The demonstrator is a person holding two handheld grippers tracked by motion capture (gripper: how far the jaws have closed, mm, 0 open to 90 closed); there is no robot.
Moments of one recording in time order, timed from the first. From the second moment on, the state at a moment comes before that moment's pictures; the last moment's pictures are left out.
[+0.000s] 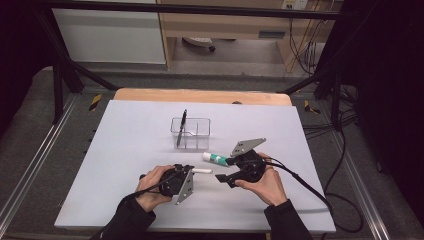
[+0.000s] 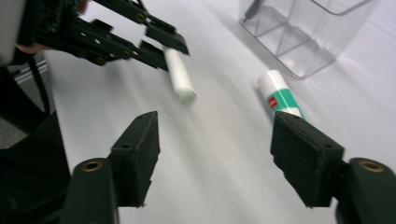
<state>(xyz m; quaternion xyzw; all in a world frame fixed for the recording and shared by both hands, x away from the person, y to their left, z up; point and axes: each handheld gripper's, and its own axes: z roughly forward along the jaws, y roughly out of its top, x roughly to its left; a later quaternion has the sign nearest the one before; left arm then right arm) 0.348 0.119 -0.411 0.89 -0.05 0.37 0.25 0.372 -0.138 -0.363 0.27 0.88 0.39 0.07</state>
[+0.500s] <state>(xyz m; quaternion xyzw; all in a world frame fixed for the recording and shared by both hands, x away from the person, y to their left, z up) 0.358 0.139 -0.403 0.88 0.09 0.33 0.32 0.372 -0.180 -0.402 0.33 0.84 0.41 0.09</state>
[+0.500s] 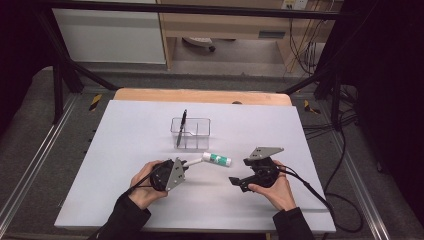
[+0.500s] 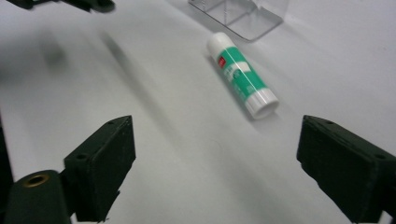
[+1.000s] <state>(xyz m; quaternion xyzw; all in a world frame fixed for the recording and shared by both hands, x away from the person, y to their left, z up) 0.365 0.149 -0.392 0.85 0.18 0.30 0.39 0.364 -0.214 -0.435 0.36 0.84 0.40 0.10</state>
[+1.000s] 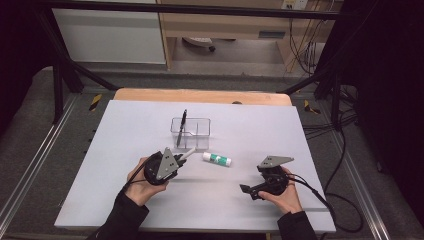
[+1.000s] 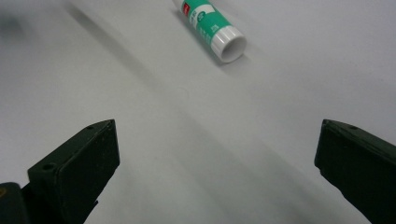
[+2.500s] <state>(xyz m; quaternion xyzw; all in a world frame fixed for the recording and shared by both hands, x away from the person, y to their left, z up) 0.435 0.135 -0.336 0.75 0.33 0.25 0.52 0.354 -0.239 -0.445 0.37 0.84 0.38 0.12</state>
